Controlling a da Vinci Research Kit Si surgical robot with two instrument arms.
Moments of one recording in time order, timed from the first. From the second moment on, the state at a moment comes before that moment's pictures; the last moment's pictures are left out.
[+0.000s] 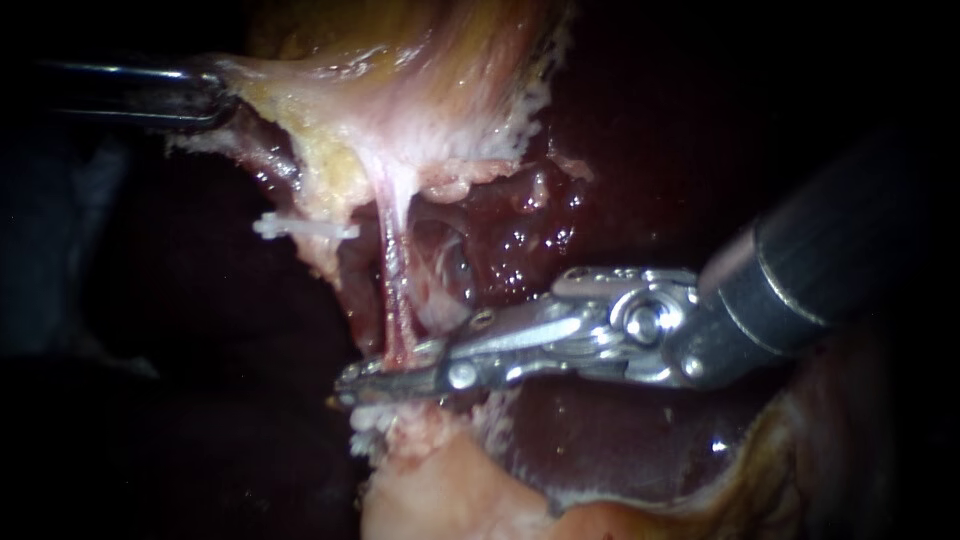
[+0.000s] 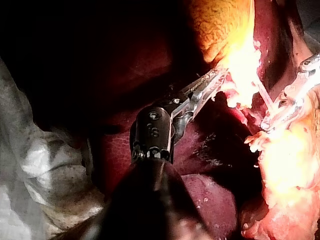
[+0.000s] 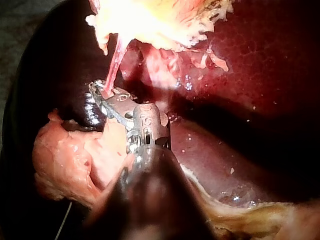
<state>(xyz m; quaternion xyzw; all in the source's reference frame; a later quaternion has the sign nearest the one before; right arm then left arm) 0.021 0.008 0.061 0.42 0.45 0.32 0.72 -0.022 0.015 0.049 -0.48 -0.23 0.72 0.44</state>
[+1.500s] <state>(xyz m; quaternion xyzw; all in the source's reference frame) 0.007 0.011 0.060 0.21 0.56 0.11 0.79 -0.022 0.015 0.049 -0.48 -0.23 0.72 0.44</state>
